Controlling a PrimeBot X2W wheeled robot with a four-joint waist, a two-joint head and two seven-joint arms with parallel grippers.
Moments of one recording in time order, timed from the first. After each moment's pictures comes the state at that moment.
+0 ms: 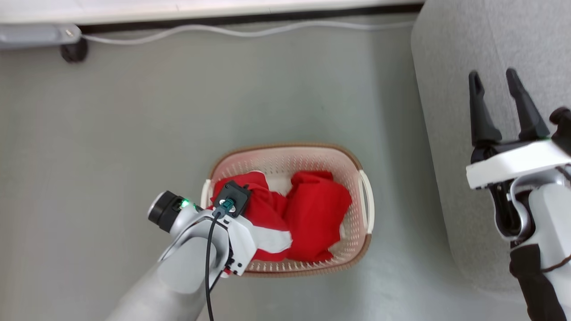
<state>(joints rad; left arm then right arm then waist) -0.74 0.04 -1.01 1.09 -0.53 0.06 -0.24 -0.56 -0.20 0.15 0.41 0.41 0.13 -0.25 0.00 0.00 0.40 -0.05</state>
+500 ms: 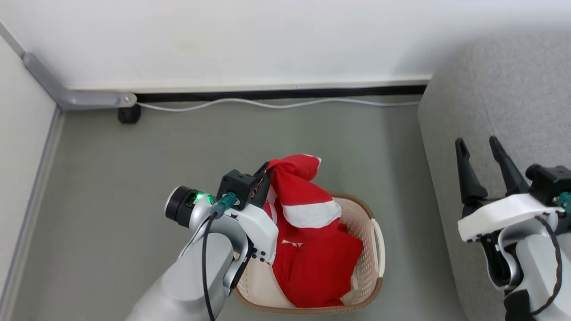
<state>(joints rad) -0.64 0.04 -0.79 0.78 -0.49 0.11 -0.25 -0.41 -0.19 0.15 0.48 0.40 0.13 -0.25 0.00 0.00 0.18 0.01</state>
